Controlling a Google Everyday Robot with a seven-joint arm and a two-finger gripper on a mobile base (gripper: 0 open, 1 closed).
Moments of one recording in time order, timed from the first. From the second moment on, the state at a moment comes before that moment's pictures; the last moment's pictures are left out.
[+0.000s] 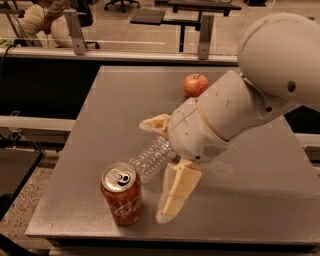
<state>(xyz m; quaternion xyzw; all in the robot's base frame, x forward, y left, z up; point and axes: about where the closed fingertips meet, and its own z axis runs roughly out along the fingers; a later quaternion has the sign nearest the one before) 0.376 0.010 0.896 -0.73 0.58 0.23 0.27</state>
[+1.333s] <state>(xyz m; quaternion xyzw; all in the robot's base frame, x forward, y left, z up) 0.340 0.049 0.888 -0.73 0.55 0.30 0.28</state>
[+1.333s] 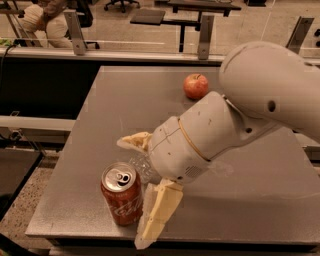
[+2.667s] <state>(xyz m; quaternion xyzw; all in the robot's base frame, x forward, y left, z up) 0.348 0.045 0.910 -0.71 0.55 0.32 0.29</state>
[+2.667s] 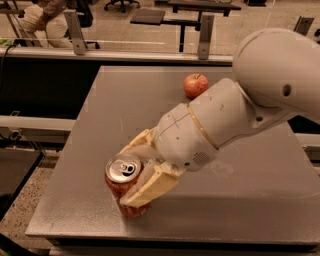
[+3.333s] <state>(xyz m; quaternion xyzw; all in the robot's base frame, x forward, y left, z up) 0.384 -0.021 0.950 -0.69 0.59 0.29 0.29</state>
